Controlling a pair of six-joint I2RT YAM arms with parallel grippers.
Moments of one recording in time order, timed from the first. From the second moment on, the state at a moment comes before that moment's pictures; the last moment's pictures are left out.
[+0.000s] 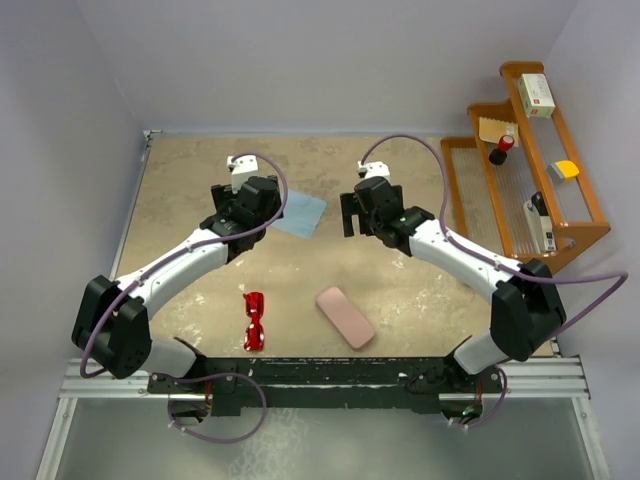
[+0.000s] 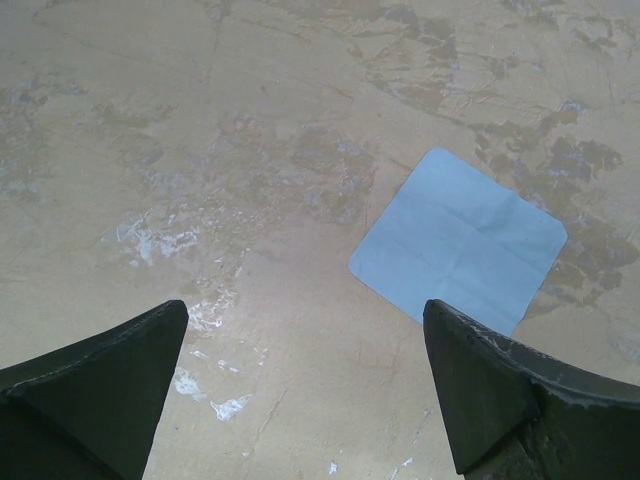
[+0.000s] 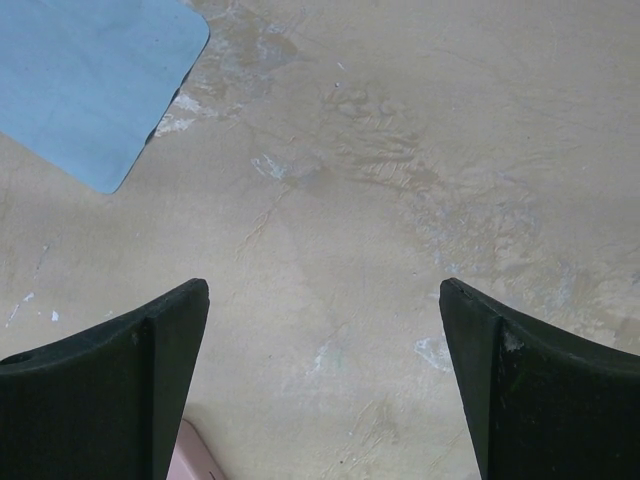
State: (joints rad) left arm -0.57 1.40 1.02 -0.24 -0.70 -0.45; right arm 0.64 1.52 1.12 -0.38 0.40 0.32
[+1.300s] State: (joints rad) left arm -0.42 1.29 0.89 -0.28 -0.63 -0.62; right arm 0.95 1.43 1.05 -0.78 0.00 0.19
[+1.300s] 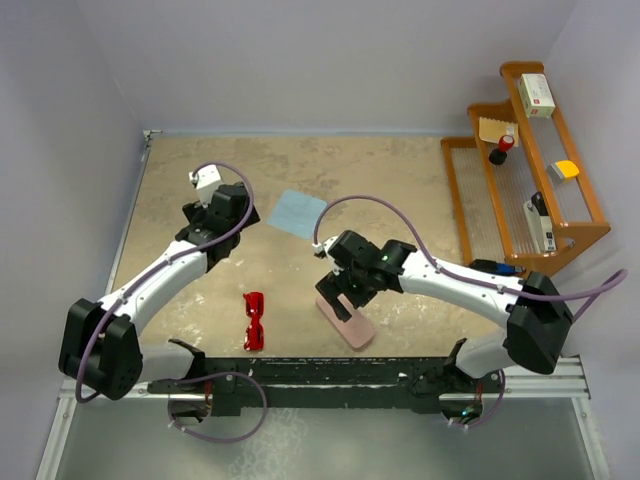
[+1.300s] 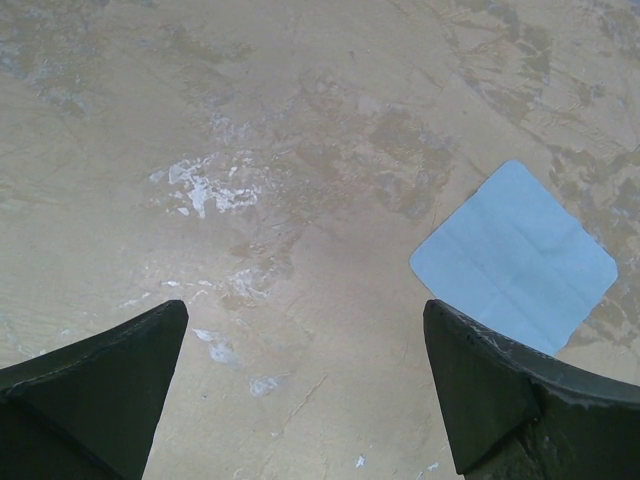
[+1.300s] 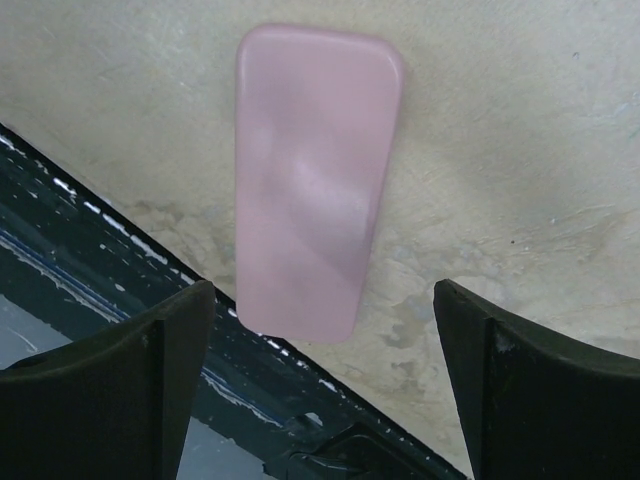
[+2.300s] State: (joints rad) left arm -0.42 1.23 0.85 -0.32 -0.62 -0.64; right arm 1.04 1.61 0.94 -0.67 -0.02 0.25
